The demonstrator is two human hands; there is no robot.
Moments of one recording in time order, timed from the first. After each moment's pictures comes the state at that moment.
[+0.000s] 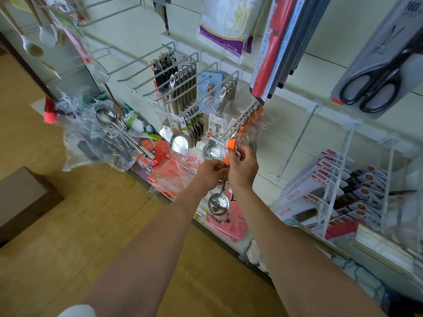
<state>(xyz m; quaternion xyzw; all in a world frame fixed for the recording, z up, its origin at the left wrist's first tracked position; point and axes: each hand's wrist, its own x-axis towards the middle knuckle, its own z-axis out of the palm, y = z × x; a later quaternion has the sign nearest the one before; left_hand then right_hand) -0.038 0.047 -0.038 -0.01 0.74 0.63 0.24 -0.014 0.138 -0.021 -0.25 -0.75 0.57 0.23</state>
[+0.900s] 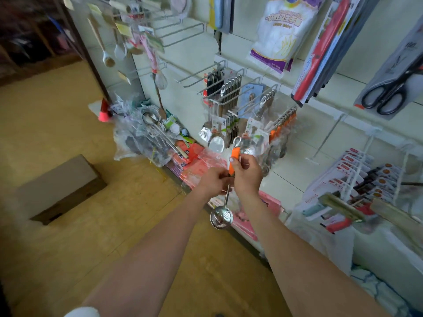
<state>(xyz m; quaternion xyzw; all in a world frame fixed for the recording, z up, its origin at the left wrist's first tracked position) 0.068 -0.081 0.020 0.01 0.77 0.59 0.23 0.080 0.022 0.027 -0.20 -0.76 0.60 0.16</state>
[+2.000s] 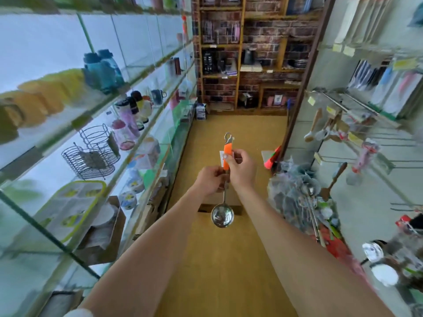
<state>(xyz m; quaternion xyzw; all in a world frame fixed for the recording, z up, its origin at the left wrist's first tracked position) 0.224 -0.529 0.272 -0.33 0.76 0.55 -0.15 0.143 -0.461 0.276 0.26 -0.72 0.64 -0.05</state>
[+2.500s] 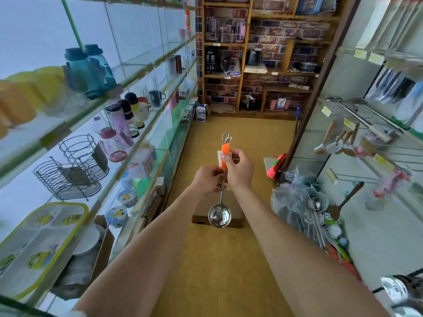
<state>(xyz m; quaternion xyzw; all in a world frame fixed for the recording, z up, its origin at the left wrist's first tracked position) 0.149 -0.655 0.264 -0.33 0.74 0.56 -0.16 0.071 -0.588 0.269 0.27 -0.72 0.64 -0.05</state>
